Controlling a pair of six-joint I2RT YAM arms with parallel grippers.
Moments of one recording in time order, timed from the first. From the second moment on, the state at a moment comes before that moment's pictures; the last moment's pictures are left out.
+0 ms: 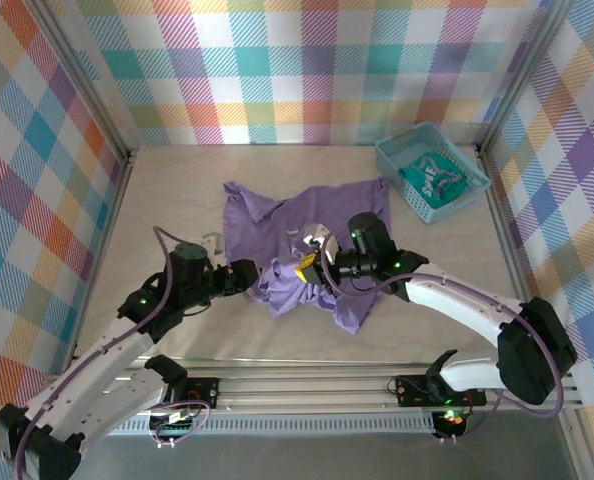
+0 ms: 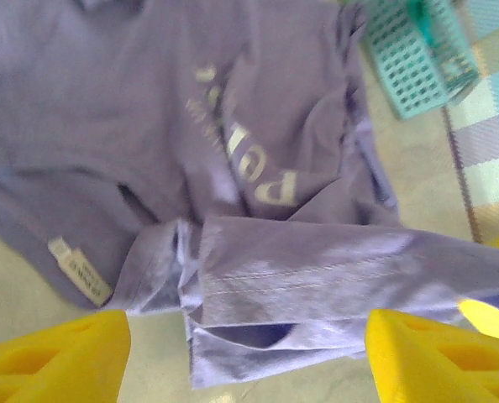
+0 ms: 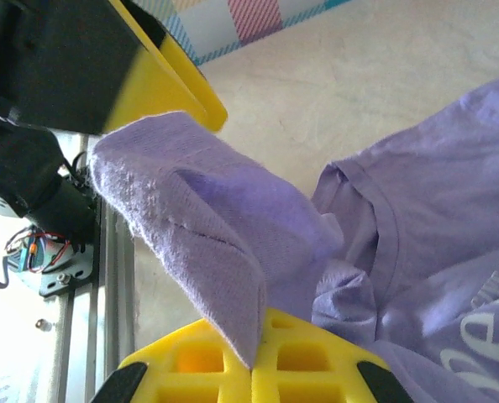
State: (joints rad) left arm -0.53 0.79 0.63 -0.48 0.15 -0.75; right arm 0.71 1.30 0.81 -0.05 -0.65 -0.06
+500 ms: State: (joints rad) left arm -0.45 0.86 0.38 -0.20 0.28 -1.08; right arm 0.71 1.30 0.78 0.03 -0.55 0.04
